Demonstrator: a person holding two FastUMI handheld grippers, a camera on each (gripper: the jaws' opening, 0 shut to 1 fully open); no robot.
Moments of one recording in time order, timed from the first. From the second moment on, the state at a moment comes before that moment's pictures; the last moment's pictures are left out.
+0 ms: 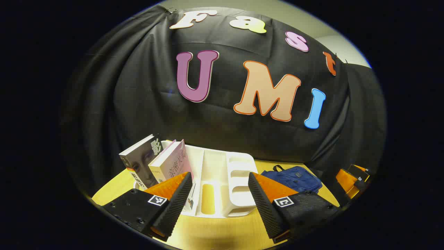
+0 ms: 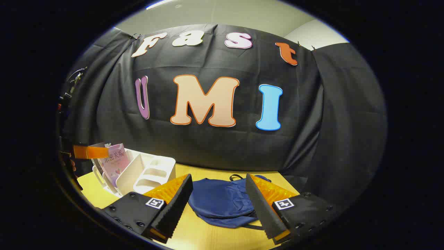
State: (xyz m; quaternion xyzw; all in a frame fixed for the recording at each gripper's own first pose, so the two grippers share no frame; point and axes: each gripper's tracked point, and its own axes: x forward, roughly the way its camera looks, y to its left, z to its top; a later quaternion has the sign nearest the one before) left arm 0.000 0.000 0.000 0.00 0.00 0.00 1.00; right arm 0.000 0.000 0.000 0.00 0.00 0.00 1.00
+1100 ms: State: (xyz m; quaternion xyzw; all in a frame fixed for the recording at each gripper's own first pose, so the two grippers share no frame) left arm -0.019 -0.017 -0.015 0.01 0.01 0.03 1.00; right arm 0.009 -0.037 -0.040 -0.05 0.03 0.02 1.00
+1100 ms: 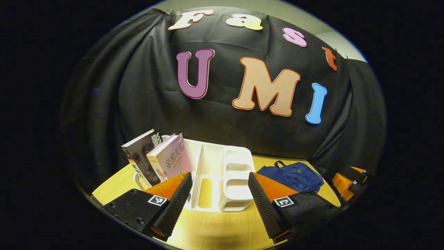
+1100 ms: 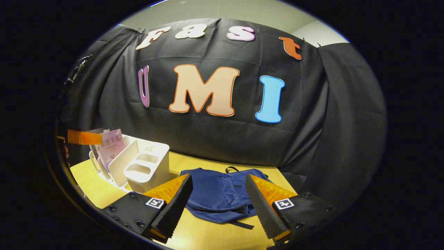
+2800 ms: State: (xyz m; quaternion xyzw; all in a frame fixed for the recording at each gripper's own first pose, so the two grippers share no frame) left arm -0.058 0.062 -0.016 0.01 0.02 0.18 0.98; right arm 0.107 -0.017 -0.229 -0.56 0.08 0.07 0.82
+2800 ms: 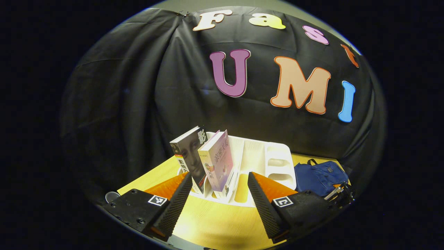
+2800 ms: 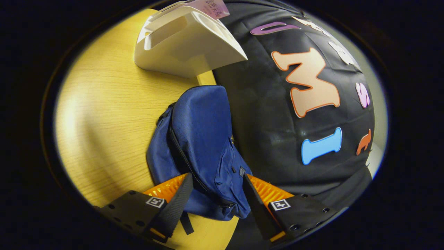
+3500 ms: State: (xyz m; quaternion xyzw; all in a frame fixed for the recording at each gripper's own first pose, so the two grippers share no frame) left arm -0.054 0.068 -0.021 0.00 0.03 0.18 0.98; right arm 0.147 -0.008 -0.234 -0.54 0.10 0.05 0.83
